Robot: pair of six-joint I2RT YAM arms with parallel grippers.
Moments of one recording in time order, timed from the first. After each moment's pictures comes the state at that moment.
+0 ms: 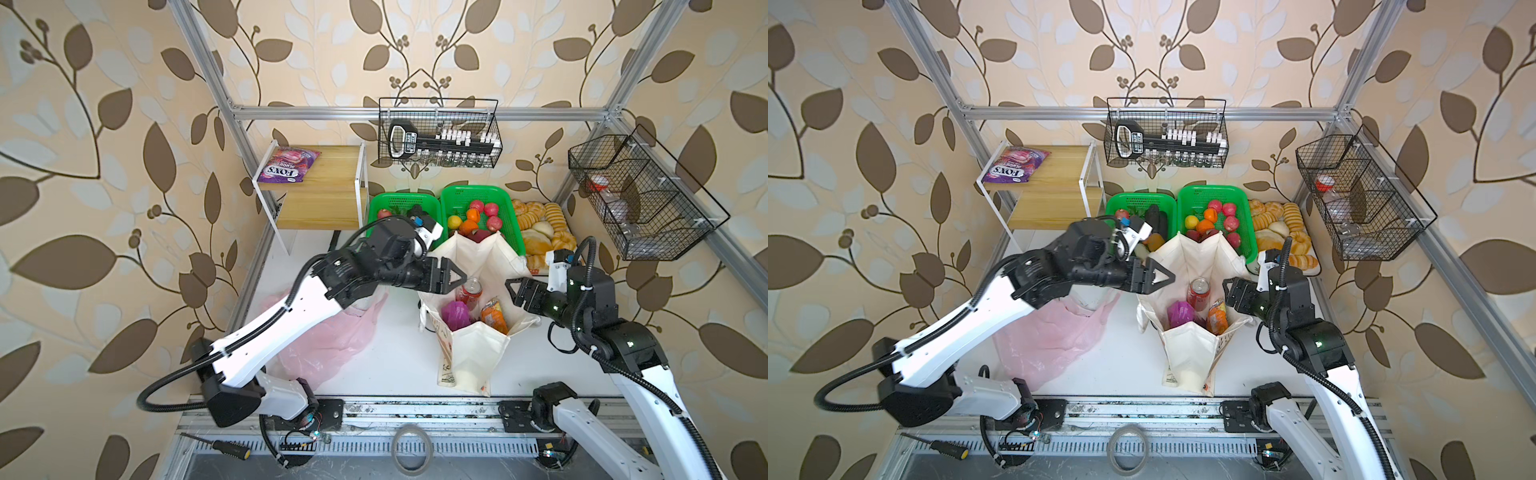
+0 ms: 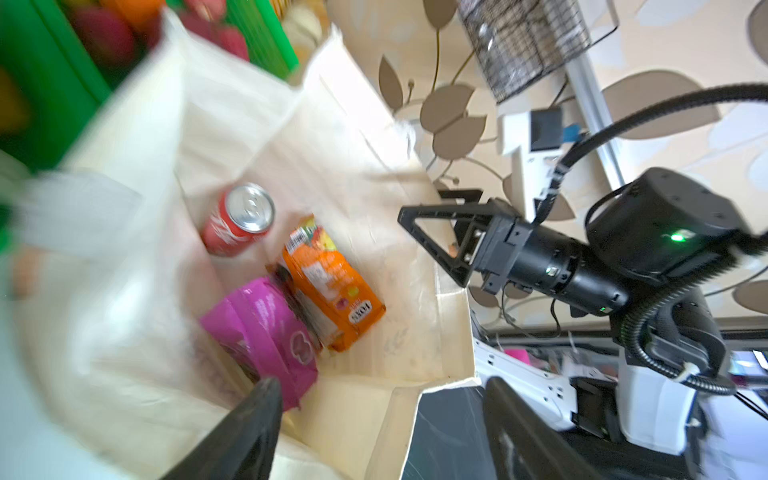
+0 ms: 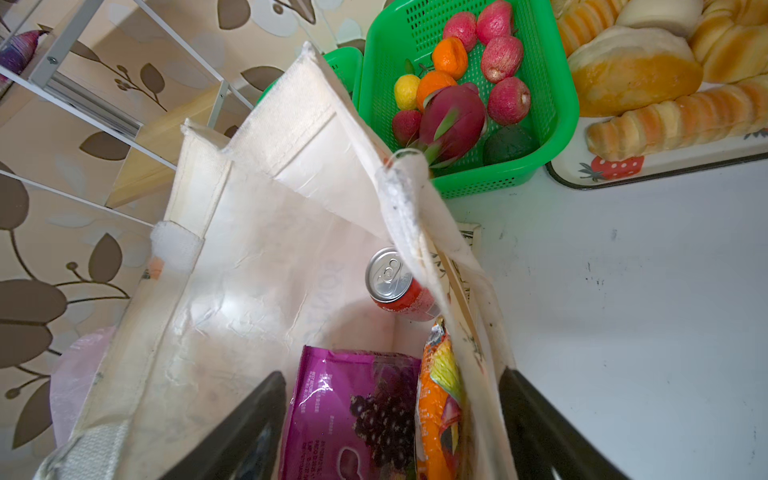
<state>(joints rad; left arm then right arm) -0.87 1.30 1.56 -0.72 0.28 -0.68 0.22 0.73 1.00 -0.89 -0.04 0.48</state>
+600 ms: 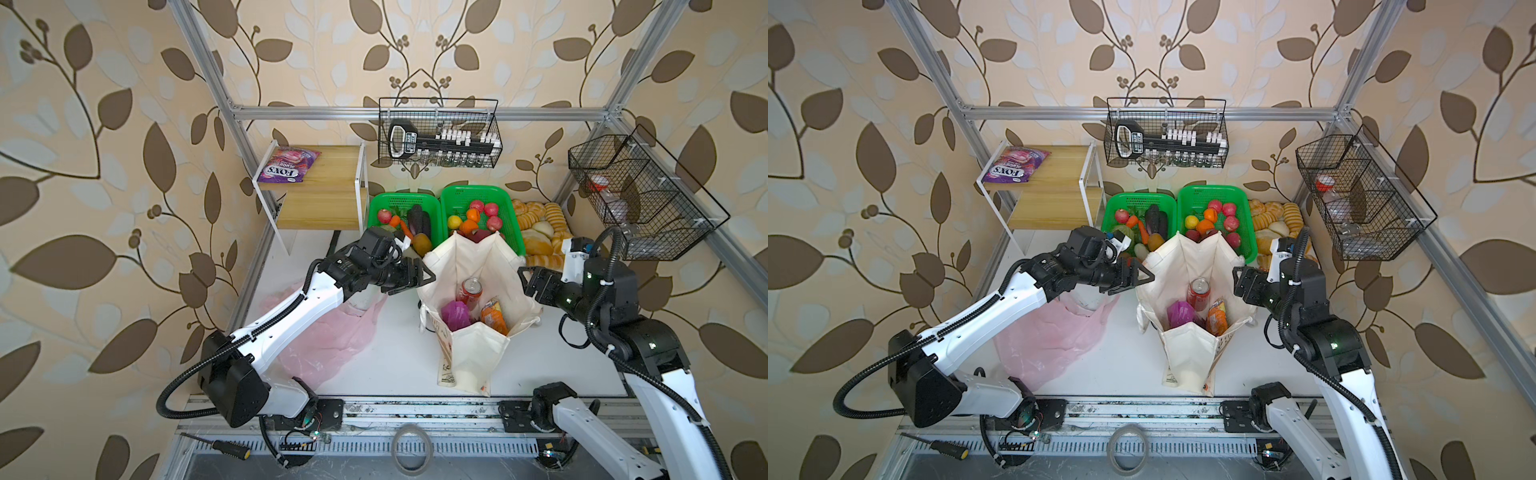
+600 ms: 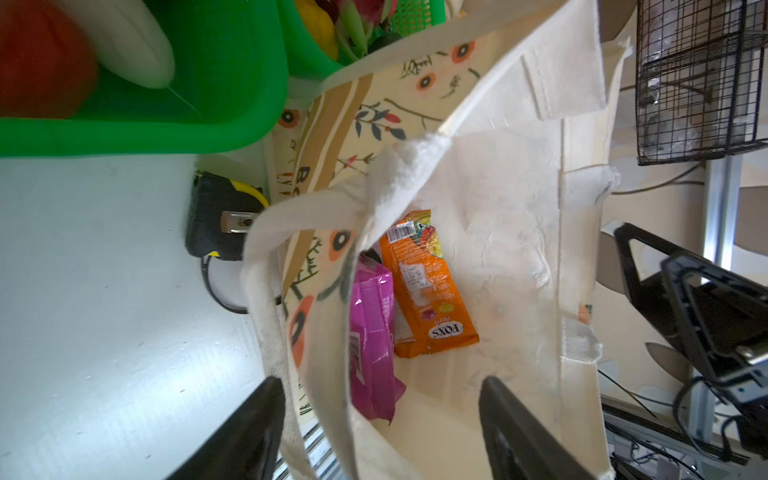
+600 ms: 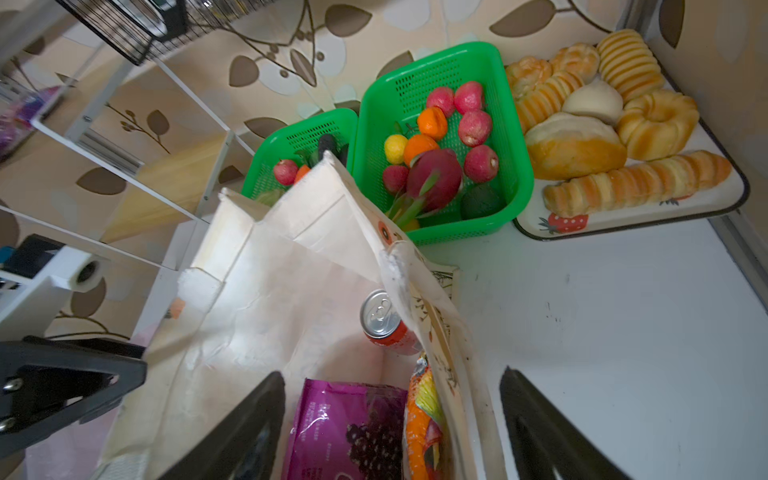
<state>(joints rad) -0.63 1.41 1.26 -0.57 0.55 -0.81 0.20 0.79 1.14 -0.94 0.05 0.42</state>
